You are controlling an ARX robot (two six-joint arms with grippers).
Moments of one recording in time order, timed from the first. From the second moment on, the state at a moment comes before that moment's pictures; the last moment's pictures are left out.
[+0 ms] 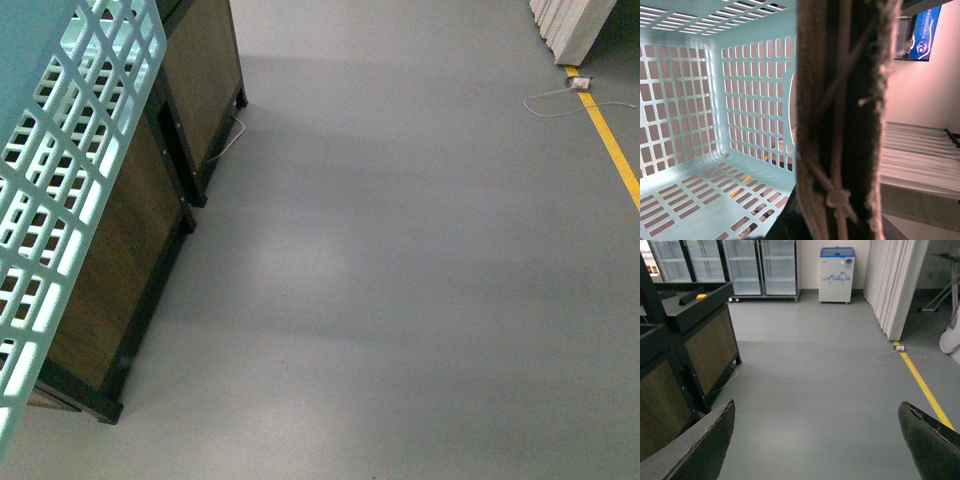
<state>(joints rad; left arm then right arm) 0.06 0.67 0.82 -0.38 0.05 -1.53 0.00 0.00 0.02 0.00 0.00 0.00</state>
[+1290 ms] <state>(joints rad) 0.06 0.67 0.82 -0.38 0.05 -1.54 0.00 0.00 0.02 0.00 0.00 0.00</state>
